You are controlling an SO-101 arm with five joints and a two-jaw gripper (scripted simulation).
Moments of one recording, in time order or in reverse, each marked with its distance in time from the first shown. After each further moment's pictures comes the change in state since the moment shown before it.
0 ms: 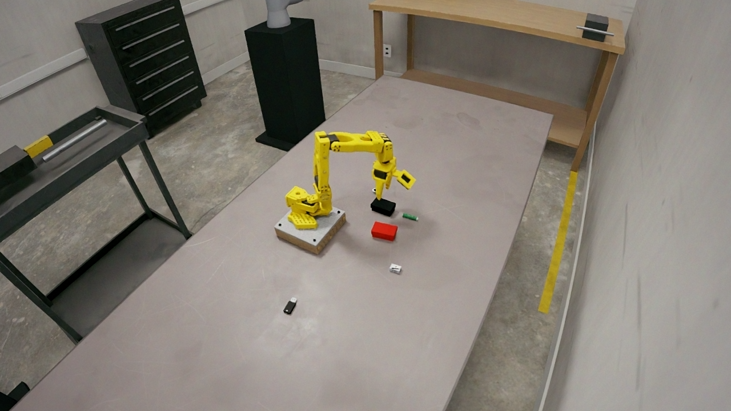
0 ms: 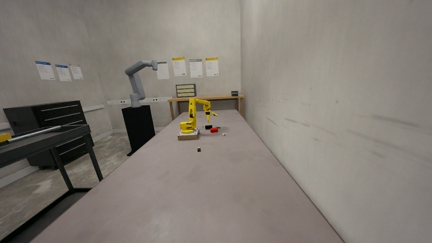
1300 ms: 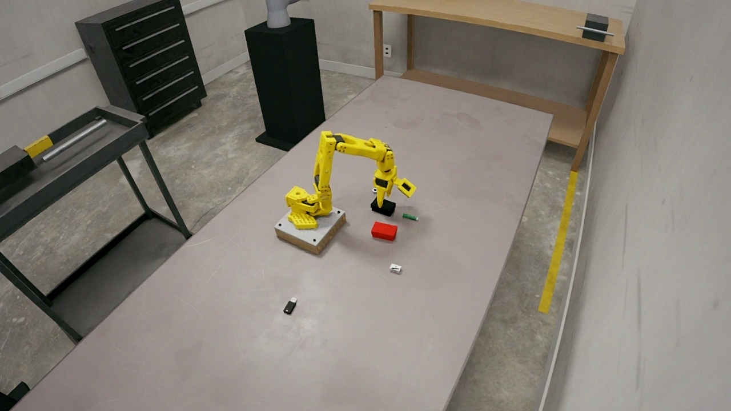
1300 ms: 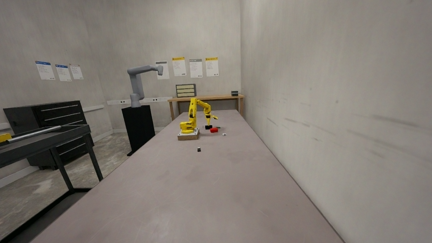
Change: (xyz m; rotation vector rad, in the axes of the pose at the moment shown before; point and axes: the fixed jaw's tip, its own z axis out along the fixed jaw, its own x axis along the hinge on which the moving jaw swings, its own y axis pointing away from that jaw) arm -0.001 0.003 0.030 -0.001 -0.001 0.000
